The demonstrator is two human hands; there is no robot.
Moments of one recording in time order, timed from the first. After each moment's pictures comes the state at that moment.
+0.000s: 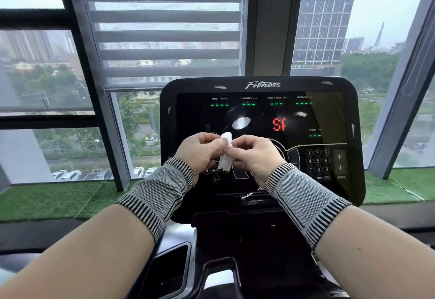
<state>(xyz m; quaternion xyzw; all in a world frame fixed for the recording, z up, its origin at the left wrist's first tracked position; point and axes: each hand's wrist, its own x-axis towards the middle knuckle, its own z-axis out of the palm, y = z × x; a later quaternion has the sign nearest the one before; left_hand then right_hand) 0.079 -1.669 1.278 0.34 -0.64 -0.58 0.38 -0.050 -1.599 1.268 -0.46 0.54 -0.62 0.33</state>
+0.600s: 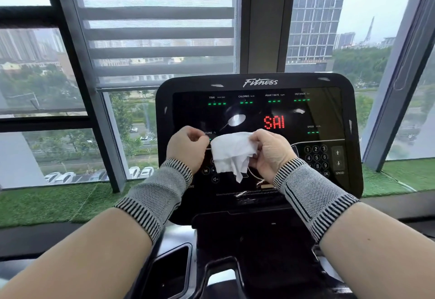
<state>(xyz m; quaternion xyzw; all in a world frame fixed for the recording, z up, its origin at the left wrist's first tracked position) 0.082 -1.683 1.277 0.43 -0.70 -0.32 0.47 -0.061 -1.596 1.281 -0.28 0.47 -0.73 0.41</state>
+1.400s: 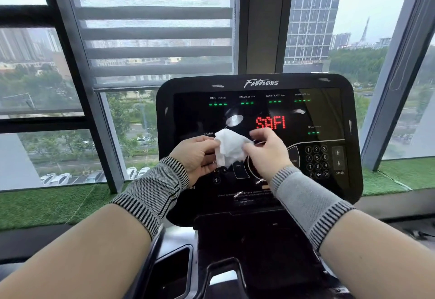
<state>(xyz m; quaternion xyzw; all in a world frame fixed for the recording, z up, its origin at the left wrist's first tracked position) 0.086 -1.680 1.284 0.32 -0.57 -0.69 0.32 -0.056 -1.600 1.268 -0.40 0.70 -0.58 0.12</state>
